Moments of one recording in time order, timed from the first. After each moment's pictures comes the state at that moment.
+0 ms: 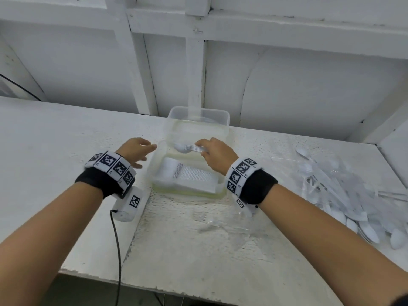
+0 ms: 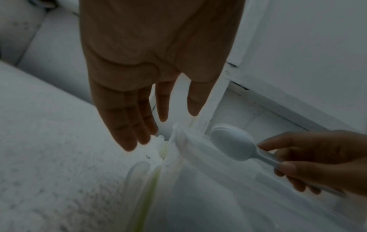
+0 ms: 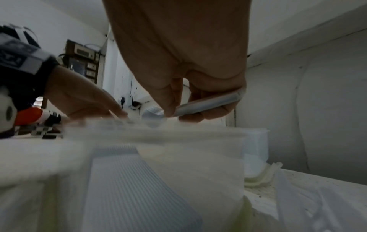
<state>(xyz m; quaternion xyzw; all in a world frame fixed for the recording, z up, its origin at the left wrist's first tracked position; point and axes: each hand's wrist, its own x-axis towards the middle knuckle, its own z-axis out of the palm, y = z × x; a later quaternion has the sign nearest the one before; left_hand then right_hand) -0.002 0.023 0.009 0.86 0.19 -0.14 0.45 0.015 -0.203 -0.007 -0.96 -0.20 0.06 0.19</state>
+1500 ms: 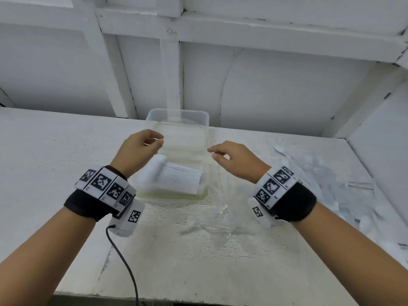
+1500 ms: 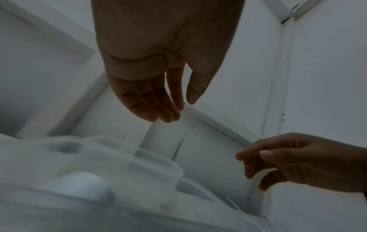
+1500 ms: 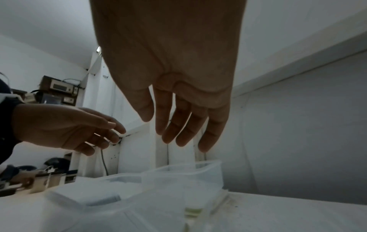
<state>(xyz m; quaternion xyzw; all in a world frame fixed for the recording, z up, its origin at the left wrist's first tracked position) -0.026 -0.045 0.034 0.89 0.00 0.03 0.46 -0.026 -0.288 0.033 -0.94 -0.19 0.07 0.27</state>
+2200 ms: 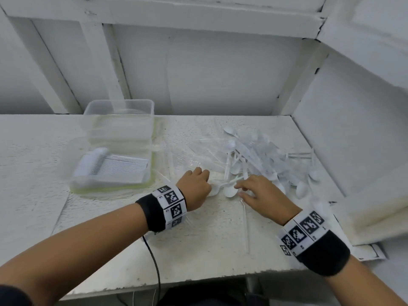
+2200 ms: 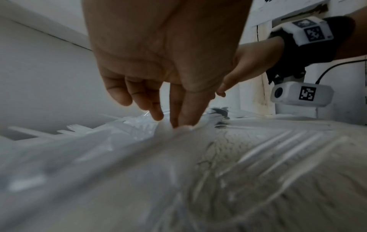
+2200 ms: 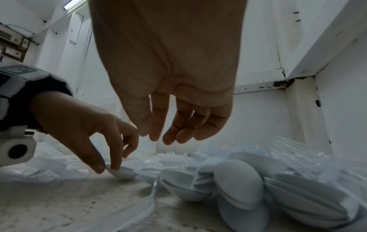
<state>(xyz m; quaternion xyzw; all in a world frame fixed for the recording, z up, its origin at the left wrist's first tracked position) -0.086 -0.265 -0.040 0.91 -0.40 -0.08 -0.09 -0.149 -0.463 -0.033 -0.98 -0.08 0.07 0.19</state>
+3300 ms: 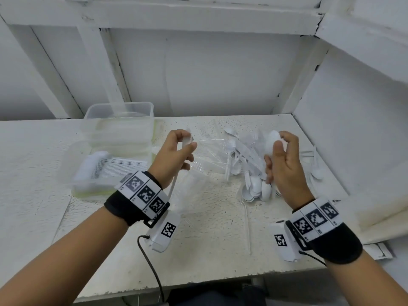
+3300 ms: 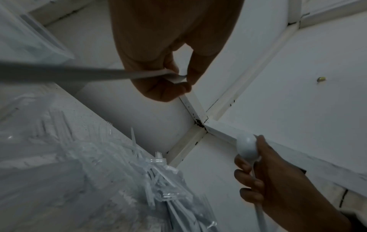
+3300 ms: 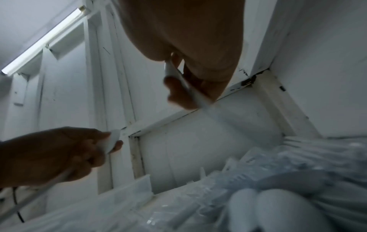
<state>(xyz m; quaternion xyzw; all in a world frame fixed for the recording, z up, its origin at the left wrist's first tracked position) -0.067 -0.238 0.016 0.71 -0.05 -0.10 0.69 -0.145 -0.457 0.020 -0.80 0.03 -0.19 0.57</state>
